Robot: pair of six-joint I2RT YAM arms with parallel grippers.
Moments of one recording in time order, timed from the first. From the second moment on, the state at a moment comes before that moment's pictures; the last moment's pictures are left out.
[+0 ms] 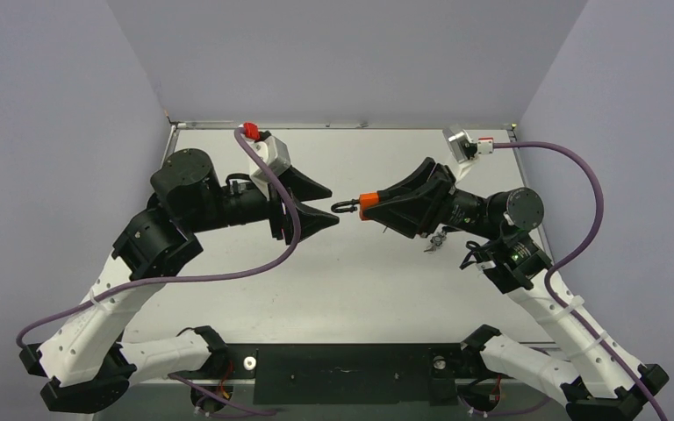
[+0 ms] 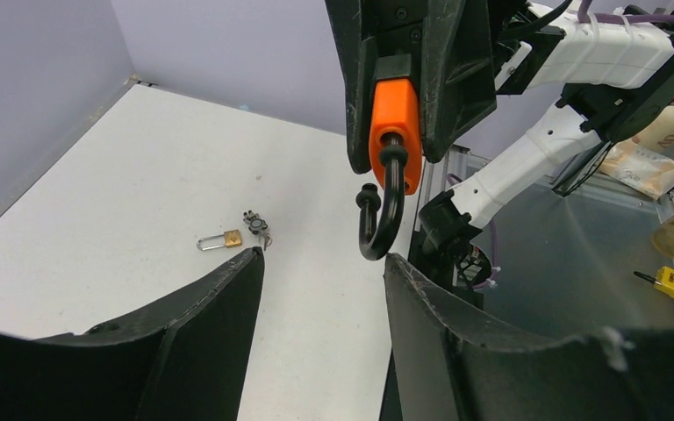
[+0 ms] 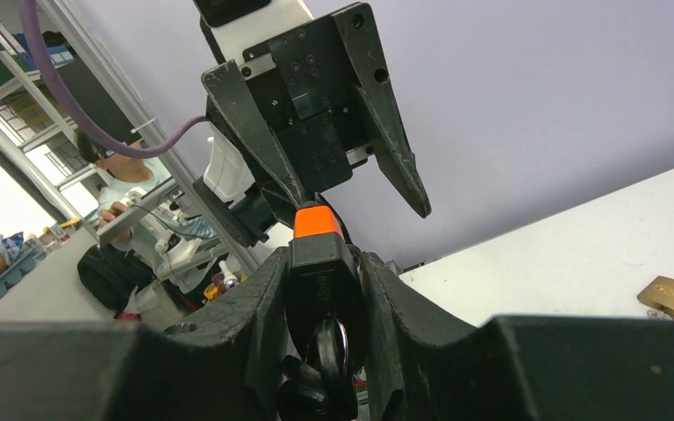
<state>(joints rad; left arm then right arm) -0.81 1.06 1.56 -0.53 0.50 -0.11 0.62 0.91 1.07 0.30 -0.75 0.83</state>
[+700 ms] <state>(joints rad) -0.81 1.06 1.56 -0.46 0.59 -0.13 0.64 0.93 1.07 0.29 -0.73 0.82</state>
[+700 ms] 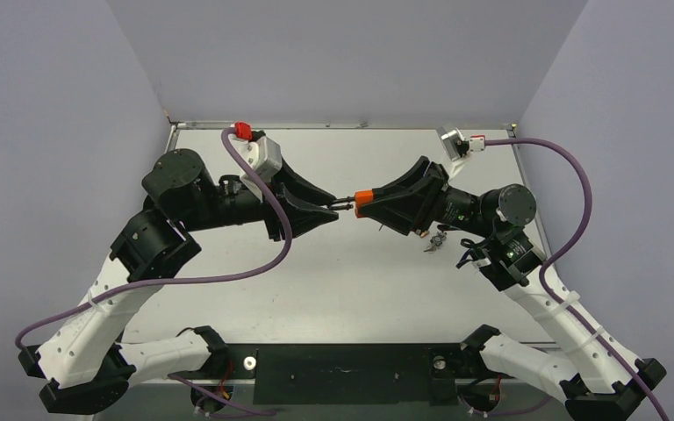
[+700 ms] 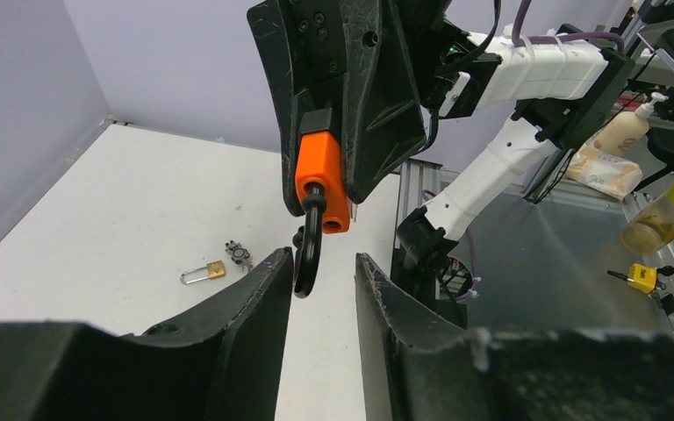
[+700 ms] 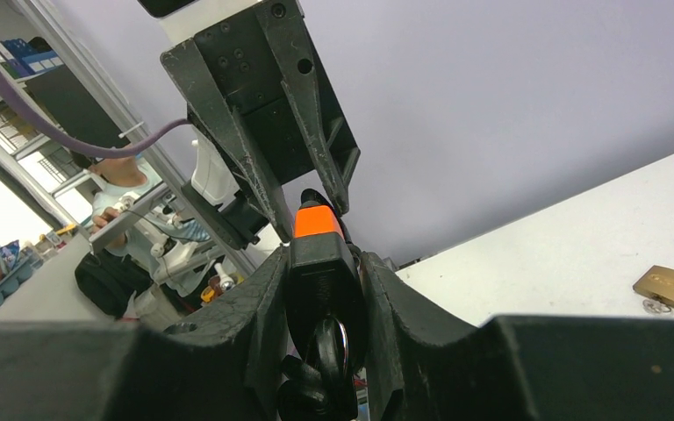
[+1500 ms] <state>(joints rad) -0.78 1.07 1.50 -0.36 0.58 -0.34 0.72 0.91 1.11 0.12 -0.55 0.61</state>
